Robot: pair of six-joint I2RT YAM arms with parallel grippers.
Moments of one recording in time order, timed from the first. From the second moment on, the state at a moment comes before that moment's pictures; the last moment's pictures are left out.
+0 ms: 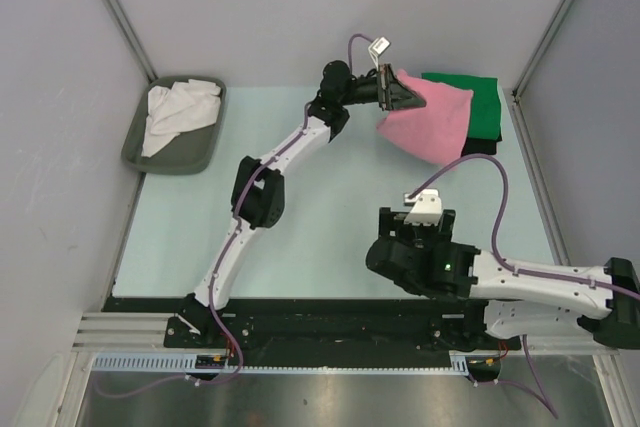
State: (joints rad) left arm -0.61 2.60 2.46 0.48 1.01 -1.13; right arm 1.30 1.01 0.84 -0.82 1.24 0.95
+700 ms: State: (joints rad) left arm -0.55 2.52 1.81 0.93 0.90 -1.39; right arm 1.12 1.14 0.85 -0.61 1.14 0.73
